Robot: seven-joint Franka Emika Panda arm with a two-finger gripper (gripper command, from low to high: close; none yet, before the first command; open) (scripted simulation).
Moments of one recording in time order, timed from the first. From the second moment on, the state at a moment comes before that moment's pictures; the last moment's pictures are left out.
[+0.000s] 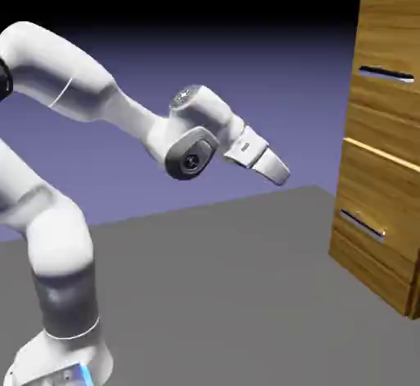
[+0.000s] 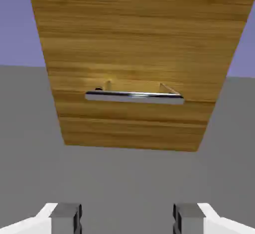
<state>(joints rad) 0.05 -0.57 -0.03 -2.79 -0.05 3.03 0.75</state>
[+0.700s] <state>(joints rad) 0.66 -0.52 -0.60 -2.39 -0.97 2.99 0.98</state>
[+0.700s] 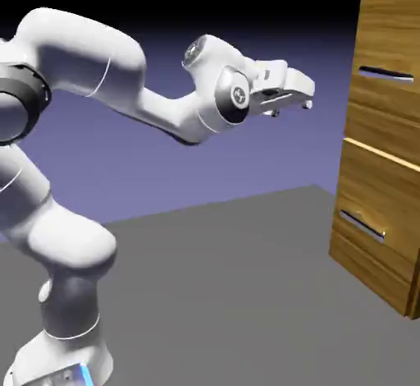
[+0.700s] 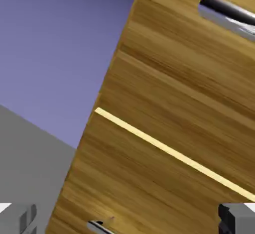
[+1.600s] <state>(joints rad) 1.45 -0.45 -1.33 -1.89 -2.14 2.93 1.27</state>
